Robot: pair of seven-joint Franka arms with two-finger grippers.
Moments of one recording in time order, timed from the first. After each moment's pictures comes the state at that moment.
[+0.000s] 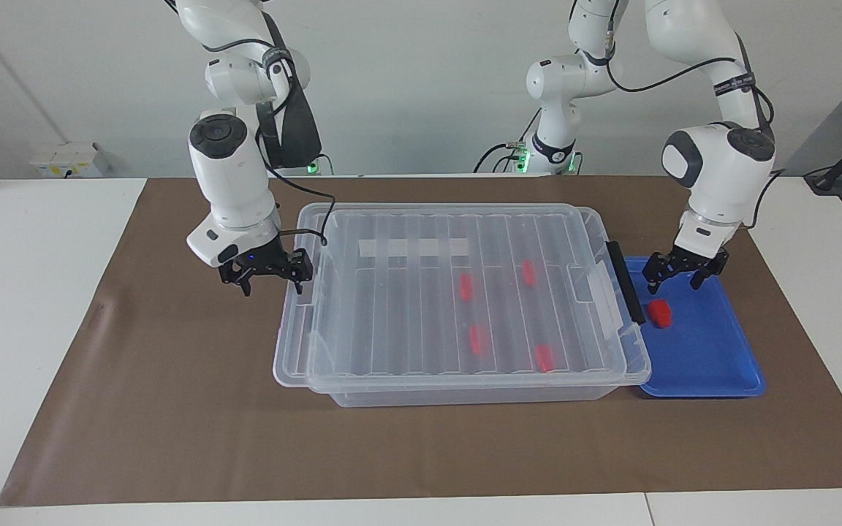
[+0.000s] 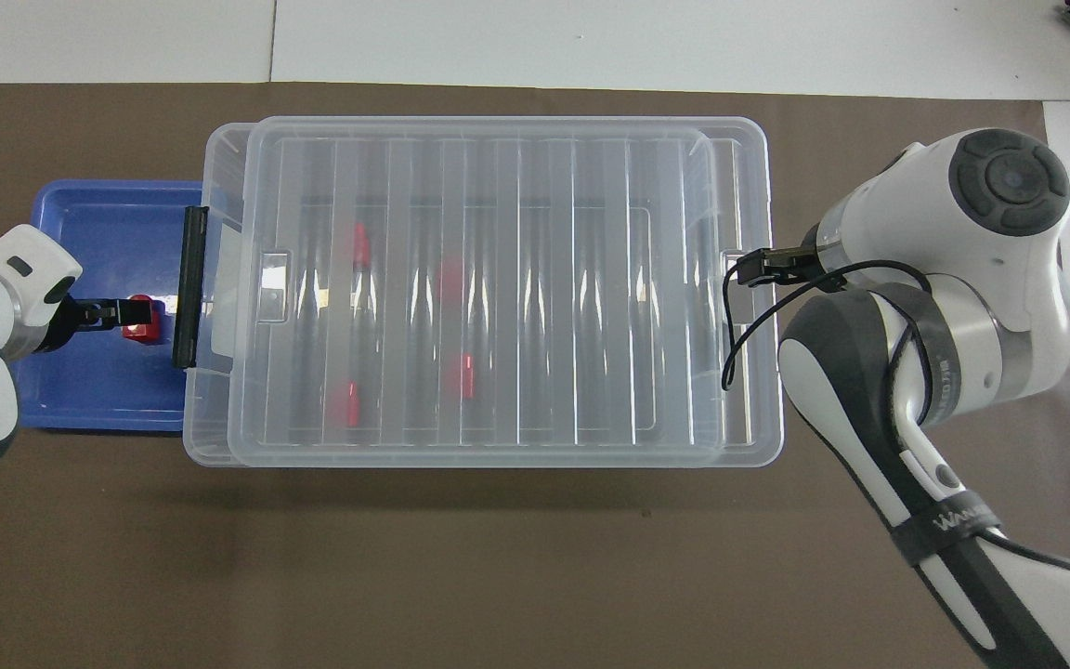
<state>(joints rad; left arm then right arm) 0.12 0.08 -0.02 -2.18 0.02 2.44 0.07 0.21 0.18 -0.02 -1.80 -0.07 2.04 0.20</state>
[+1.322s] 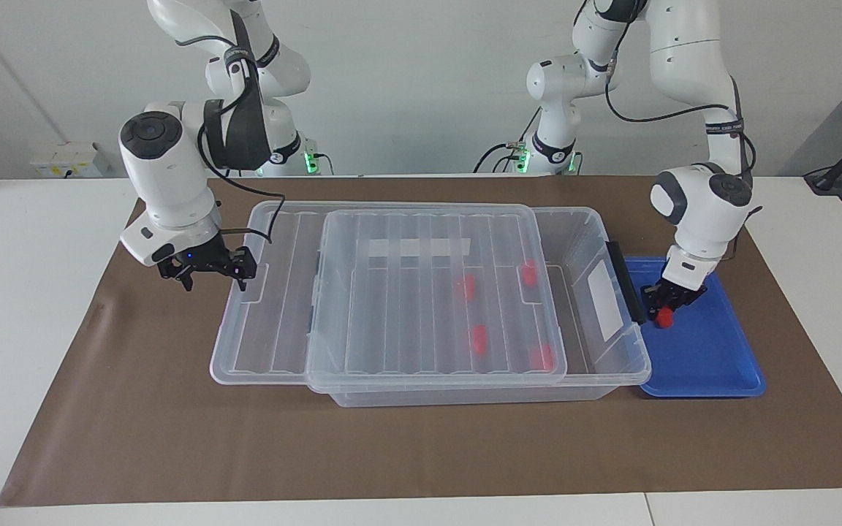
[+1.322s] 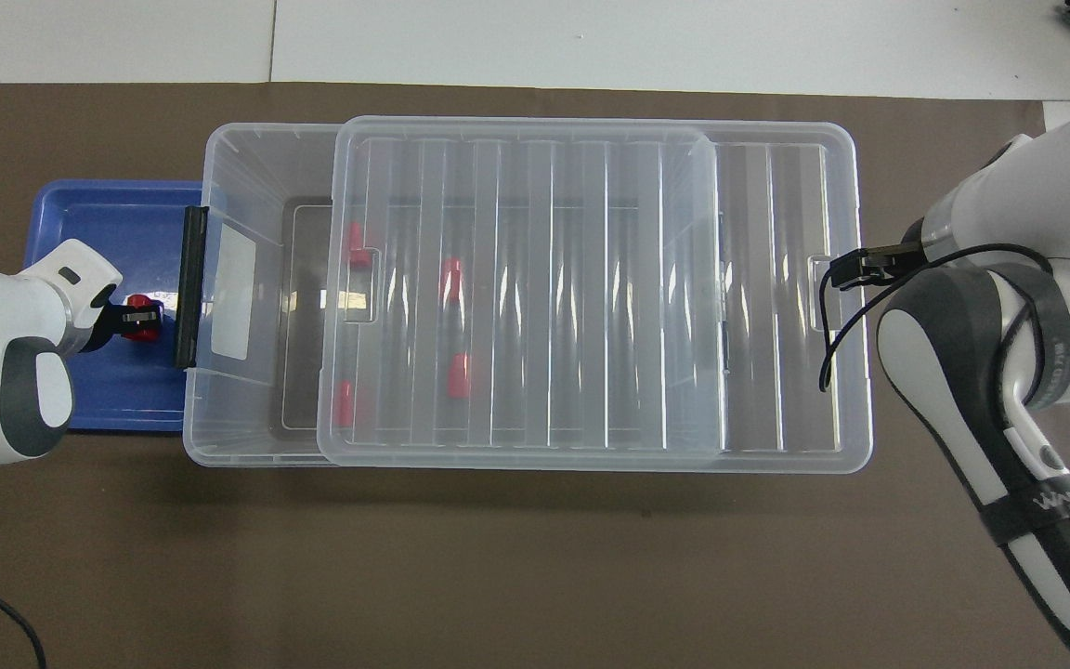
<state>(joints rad) 0.14 0.24 -0.03 -2.18 0.02 2.59 0.07 0.09 0.15 -0.03 -1.79 -0.12 1.97 0.07</state>
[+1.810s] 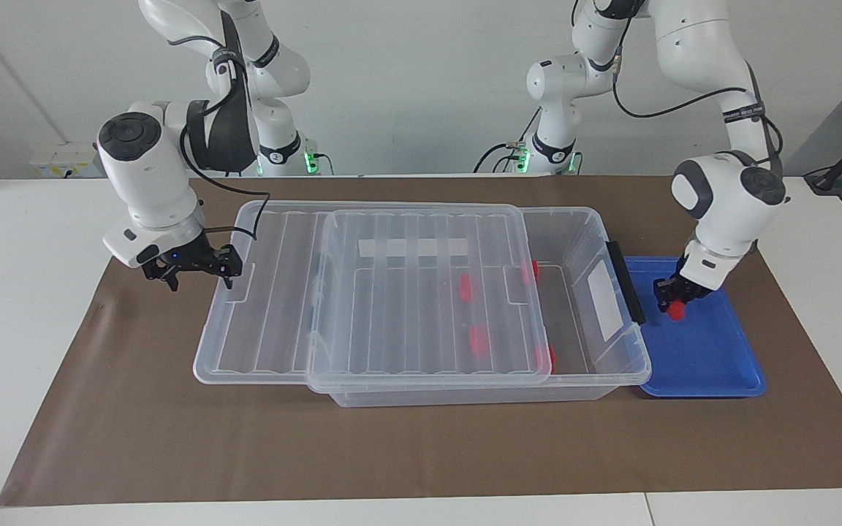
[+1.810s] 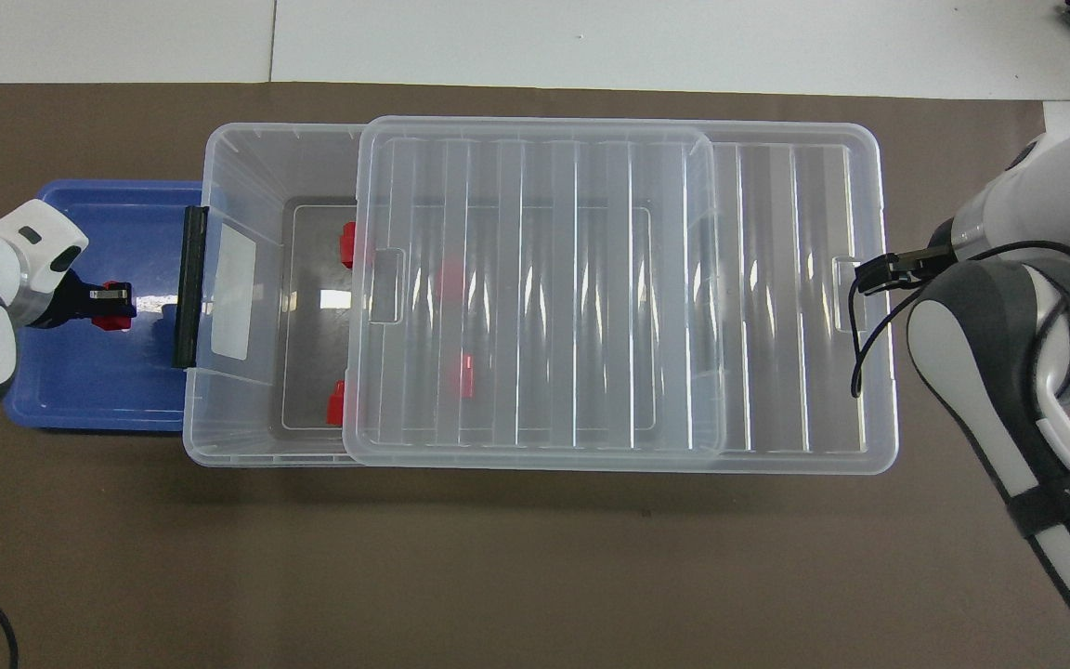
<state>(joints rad) 0.14 0.21 -0.03 -1.93 0.02 2.17 0.07 0.04 0.15 -0.03 -1.79 -0.12 1.95 -0.03</state>
